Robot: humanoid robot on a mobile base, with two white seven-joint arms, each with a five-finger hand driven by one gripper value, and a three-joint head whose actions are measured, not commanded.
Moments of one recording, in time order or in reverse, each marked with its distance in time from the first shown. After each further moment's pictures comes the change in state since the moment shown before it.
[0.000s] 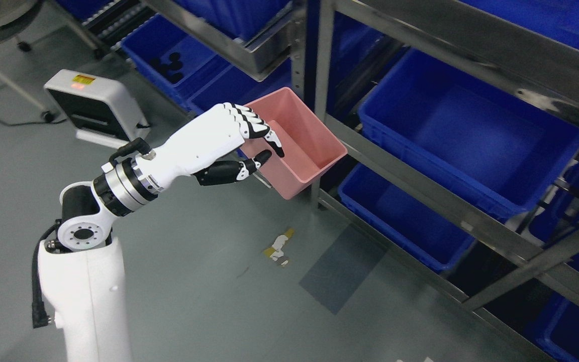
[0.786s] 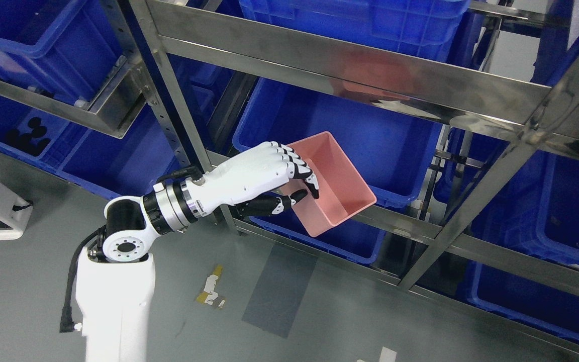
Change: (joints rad) left arm 0.062 0.000 -0.134 0.021 -0.085 0.000 0.048; right arm 0.000 0.000 0.000 0.000 0.000 0.000 0.000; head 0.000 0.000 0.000
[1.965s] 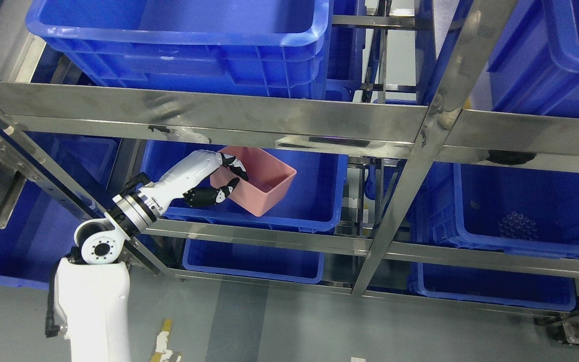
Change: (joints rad) left arm -0.054 0.000 0.315 0.383 -0.212 0.000 0.138; right arm 0.000 0.000 0.000 0.000 0.000 0.000 0.000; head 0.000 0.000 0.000
